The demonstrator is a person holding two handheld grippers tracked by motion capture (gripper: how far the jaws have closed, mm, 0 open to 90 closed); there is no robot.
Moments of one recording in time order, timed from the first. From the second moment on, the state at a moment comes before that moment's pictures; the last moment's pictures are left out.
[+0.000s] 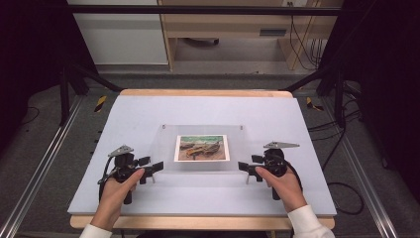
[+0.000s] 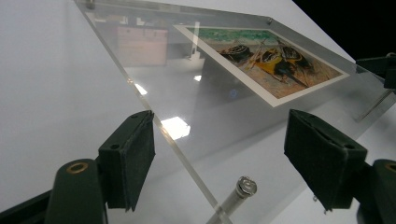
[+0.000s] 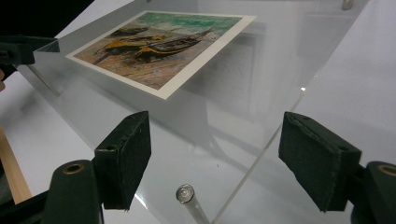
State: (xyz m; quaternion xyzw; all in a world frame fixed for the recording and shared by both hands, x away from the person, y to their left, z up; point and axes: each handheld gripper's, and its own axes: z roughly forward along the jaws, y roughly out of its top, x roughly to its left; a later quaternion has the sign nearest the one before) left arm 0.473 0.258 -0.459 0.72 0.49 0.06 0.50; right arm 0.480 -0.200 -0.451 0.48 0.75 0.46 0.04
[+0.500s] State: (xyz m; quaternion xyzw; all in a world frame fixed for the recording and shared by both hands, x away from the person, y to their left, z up) left arm 0.476 0.257 -0.460 0.71 0.50 0.03 0.49; right arm 0.485 -0.198 -0.452 0.50 0.74 0.46 0.03
